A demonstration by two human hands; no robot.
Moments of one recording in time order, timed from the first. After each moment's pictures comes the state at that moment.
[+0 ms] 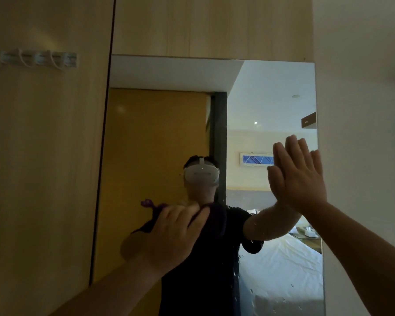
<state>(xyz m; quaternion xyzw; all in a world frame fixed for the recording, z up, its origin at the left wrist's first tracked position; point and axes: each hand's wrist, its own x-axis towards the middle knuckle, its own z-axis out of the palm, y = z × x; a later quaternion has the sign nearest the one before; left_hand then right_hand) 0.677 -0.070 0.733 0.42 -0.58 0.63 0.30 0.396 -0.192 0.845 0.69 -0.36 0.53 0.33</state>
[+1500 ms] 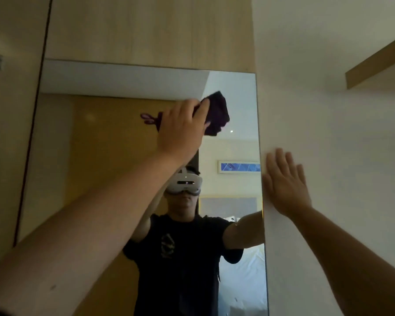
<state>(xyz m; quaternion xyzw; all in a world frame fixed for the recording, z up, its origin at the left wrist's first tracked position) 0.549 -0.126 0.964 0.40 -0.52 0.64 0.40 0.297 -0.258 0.847 0.72 -0.44 0.47 0.24</state>
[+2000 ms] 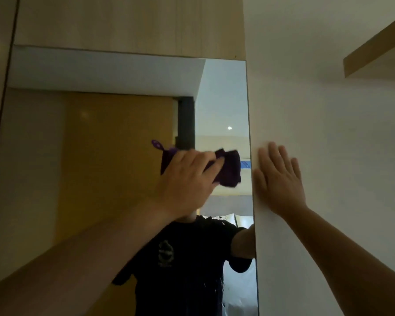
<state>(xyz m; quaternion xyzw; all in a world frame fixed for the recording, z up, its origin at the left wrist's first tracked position) 0.519 -0.148 0.865 0.37 -0.62 0.64 0.27 0.291 -0.274 0.846 0.71 -0.40 0.51 0.27</state>
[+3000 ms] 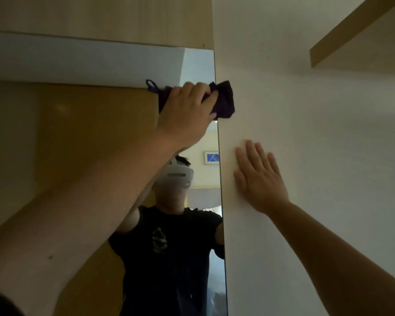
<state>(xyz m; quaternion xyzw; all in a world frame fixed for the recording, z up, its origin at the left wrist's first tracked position) 0.457 -0.188 0.980 0.37 -0.56 0.67 0.30 0.254 -0.281 0.834 0.74 -0.39 0.45 0.32</state>
